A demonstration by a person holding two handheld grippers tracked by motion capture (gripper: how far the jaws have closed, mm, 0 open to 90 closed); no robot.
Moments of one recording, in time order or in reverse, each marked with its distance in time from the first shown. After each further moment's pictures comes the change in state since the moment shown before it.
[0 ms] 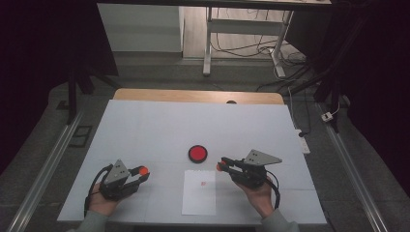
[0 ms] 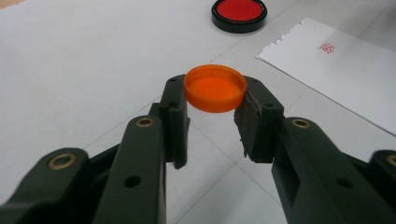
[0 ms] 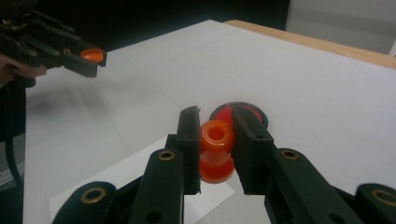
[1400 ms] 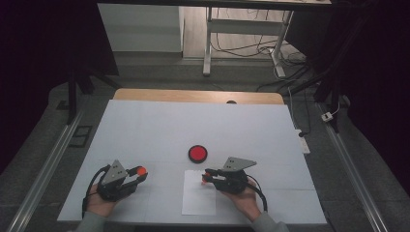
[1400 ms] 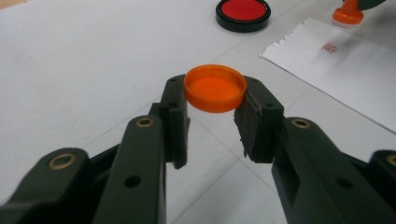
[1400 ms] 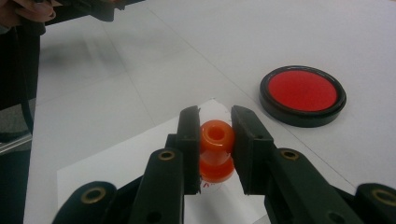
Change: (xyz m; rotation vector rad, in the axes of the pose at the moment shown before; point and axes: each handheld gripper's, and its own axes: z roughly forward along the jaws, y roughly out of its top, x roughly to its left) left arm 0.002 -0.002 -0.005 -0.004 0.011 -0.011; right arm 0.020 -0.023 0.047 0.146 0.111 -0.044
